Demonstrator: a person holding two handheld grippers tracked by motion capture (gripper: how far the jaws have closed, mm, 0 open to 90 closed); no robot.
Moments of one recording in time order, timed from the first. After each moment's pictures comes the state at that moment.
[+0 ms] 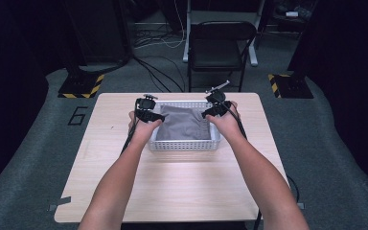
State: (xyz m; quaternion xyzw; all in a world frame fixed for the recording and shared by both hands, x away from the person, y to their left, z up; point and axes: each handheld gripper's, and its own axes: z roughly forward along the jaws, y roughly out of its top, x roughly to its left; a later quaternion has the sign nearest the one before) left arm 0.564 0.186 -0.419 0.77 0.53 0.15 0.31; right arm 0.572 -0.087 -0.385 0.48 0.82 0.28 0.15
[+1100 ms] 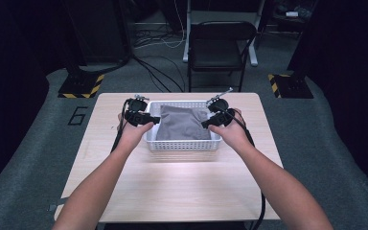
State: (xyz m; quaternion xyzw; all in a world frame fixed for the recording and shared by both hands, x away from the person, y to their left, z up) left arm 0.521 0.210 -0.387 0.78 0.49 0.15 0.36; right arm 0.524 -0.092 -0.373 0.43 0.84 0.29 0.13
